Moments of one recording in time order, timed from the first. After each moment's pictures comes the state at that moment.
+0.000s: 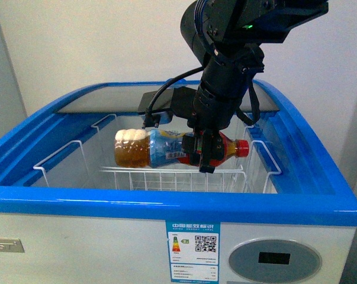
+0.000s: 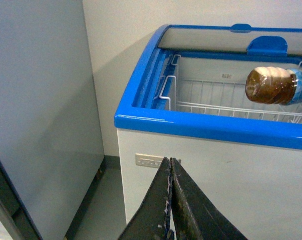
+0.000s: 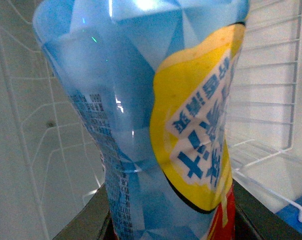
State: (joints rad) left arm 0.00 0.24 0.01 0.24 0.00 0.00; right arm 0.40 2.23 2.06 -0.70 0.05 -1.07
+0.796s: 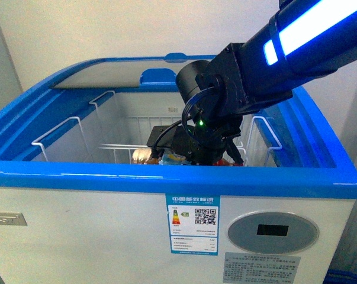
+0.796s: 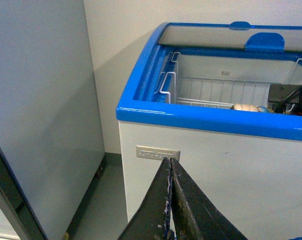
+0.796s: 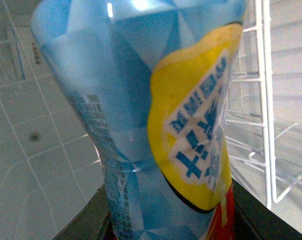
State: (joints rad) left arm 0.00 0.01 0.01 0.00 0.00 0.00; right arm 0.40 2.43 1.95 -0.36 0.17 -0.95
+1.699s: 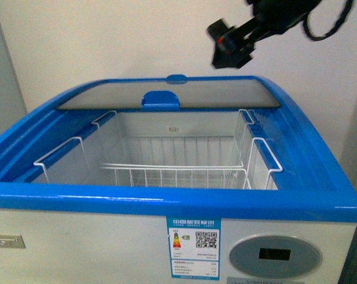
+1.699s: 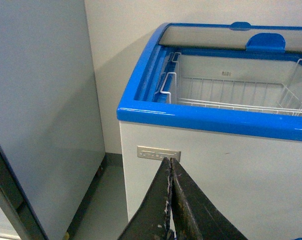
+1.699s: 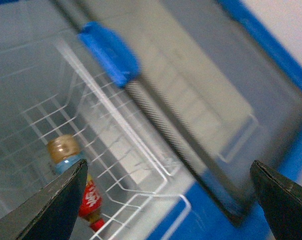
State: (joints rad) left arm 0.00 0.01 0.01 0.00 0.00 0.00; right arm 0.25 1.91 1.85 -0.41 -0.08 -0.57
